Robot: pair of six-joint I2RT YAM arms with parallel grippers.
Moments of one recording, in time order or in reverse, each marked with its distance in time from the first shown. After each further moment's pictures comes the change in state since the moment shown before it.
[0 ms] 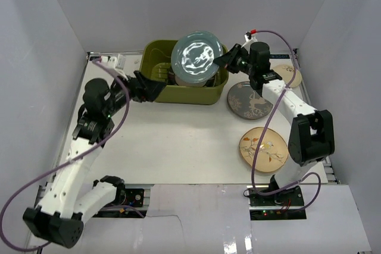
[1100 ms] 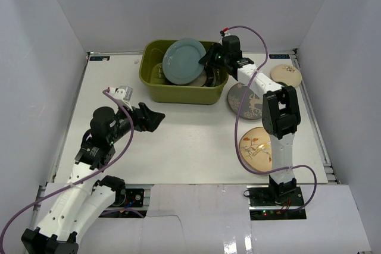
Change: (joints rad) left arm -0.058 -0.322 -0.357 -0.111 -0.058 0.097; right arm 0.098 0.491 0.490 -0.223 0.126 -0.126
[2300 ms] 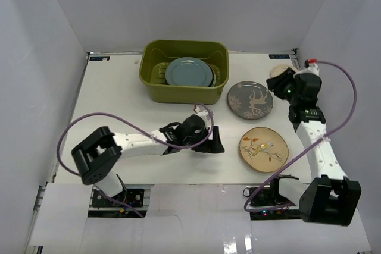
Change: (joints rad) left arm -0.646 0.861 0.132 0.269 -0.159 -0.379; right arm -0.392 -0.976 -0.817 -0.030 0.112 -0.119
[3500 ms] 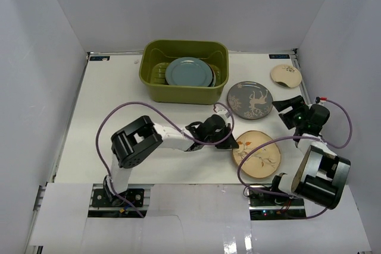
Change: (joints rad) left arm -0.069 0.496 0.303 0.286 0.007 -0.098; right arm -0.415 0.094 -0.523 0.459 -0.334 0.253
